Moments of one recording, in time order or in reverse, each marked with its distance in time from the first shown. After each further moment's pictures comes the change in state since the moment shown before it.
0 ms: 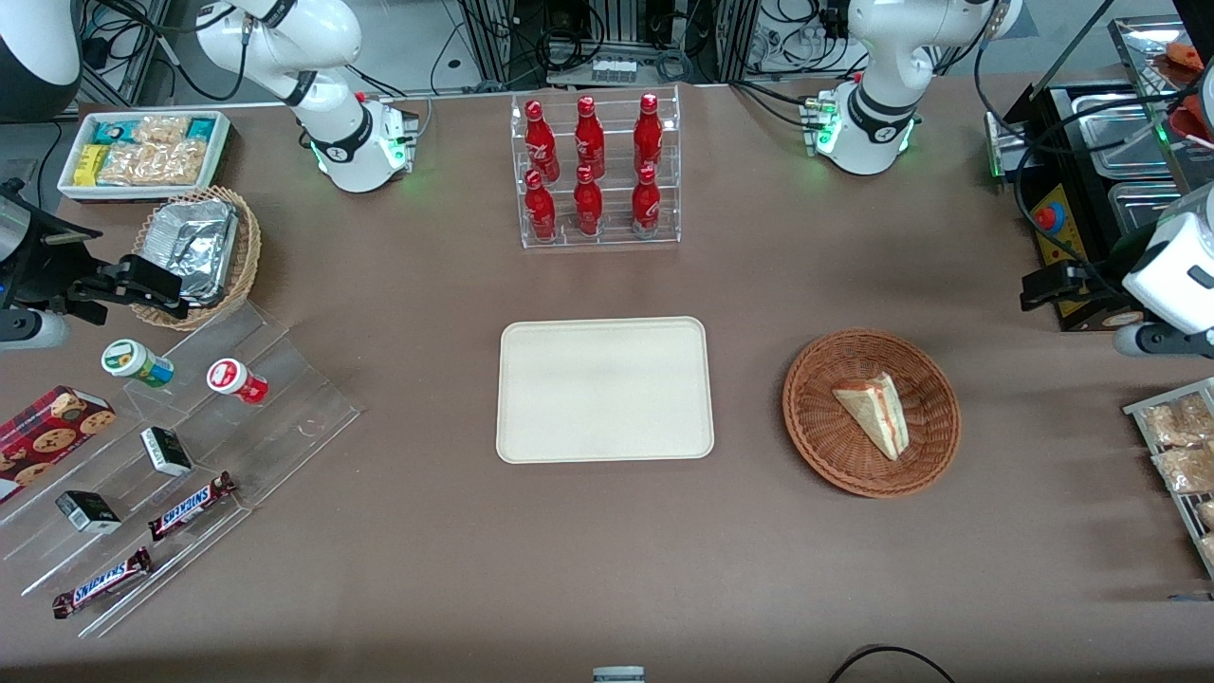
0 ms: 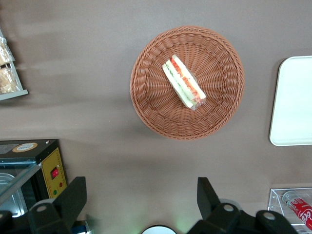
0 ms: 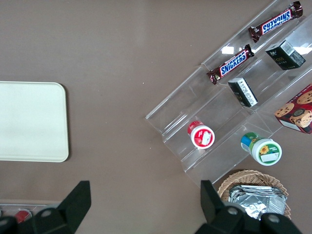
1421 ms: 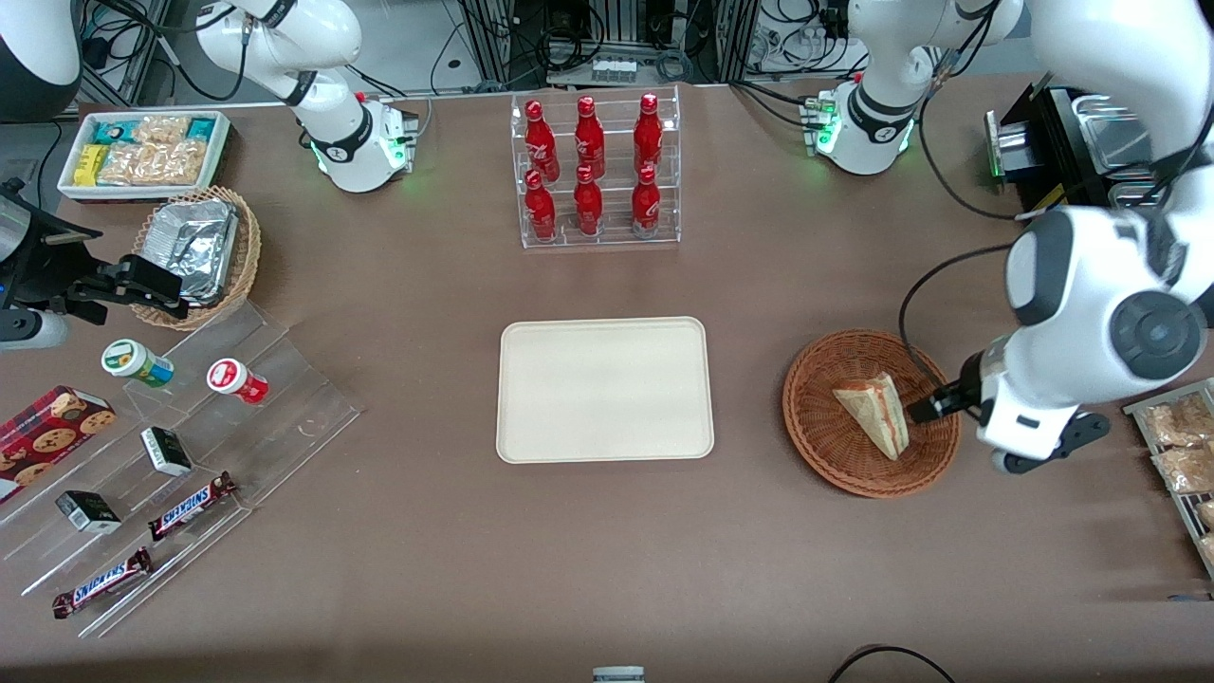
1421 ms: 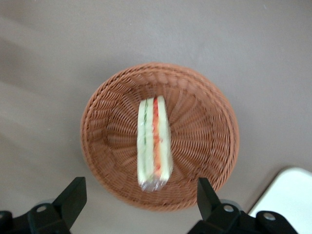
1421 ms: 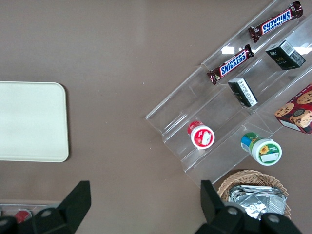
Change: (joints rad) arm -0.091 0.284 -0.027 -0.065 0.001 0.360 -0.647
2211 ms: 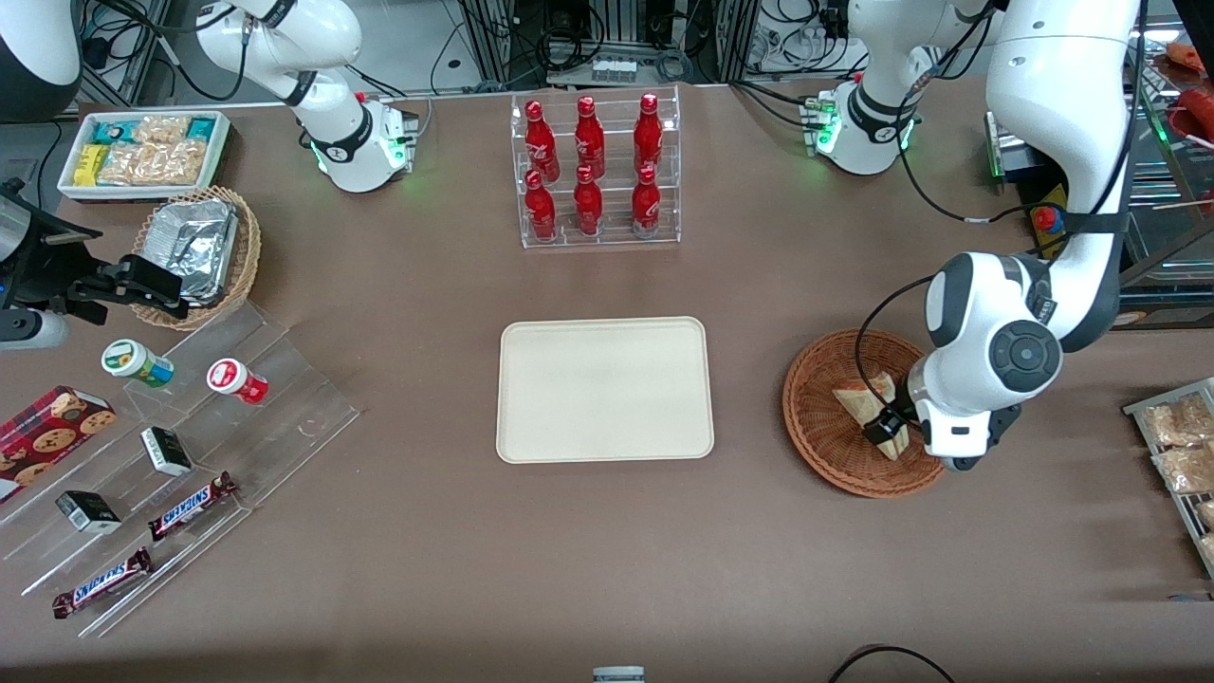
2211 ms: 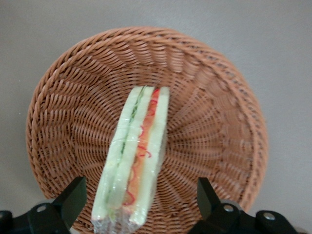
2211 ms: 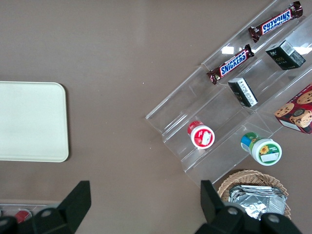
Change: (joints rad) arm -0.001 0.012 -0.038 -0.286 0.014 0.310 -0.289
